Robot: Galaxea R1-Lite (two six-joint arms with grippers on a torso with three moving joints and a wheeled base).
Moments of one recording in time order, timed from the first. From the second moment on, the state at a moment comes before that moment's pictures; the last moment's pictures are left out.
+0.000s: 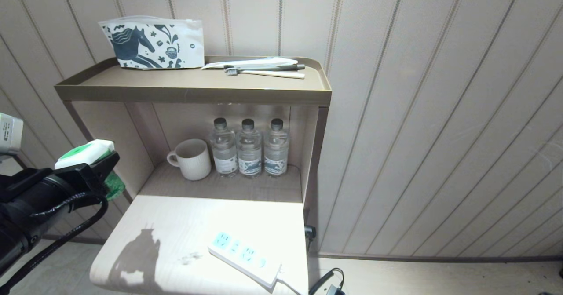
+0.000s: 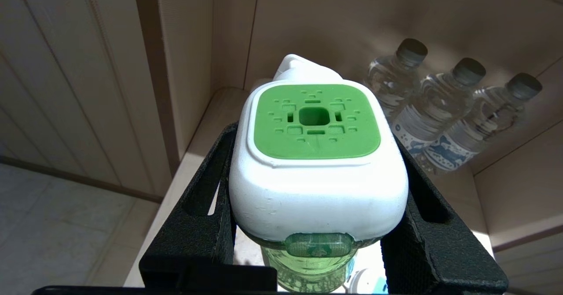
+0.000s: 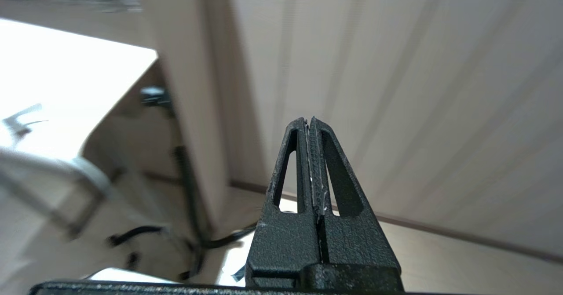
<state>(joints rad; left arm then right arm) -0.37 1.19 -0.42 -0.65 0.40 -0.28 -0.04 0.27 0.00 -0.25 0.20 -0.07</state>
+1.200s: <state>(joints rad) -0.38 1.20 -0.34 -0.73 0.39 -0.29 0.00 0.00 0.00 -0.15 -0.02 -0.01</state>
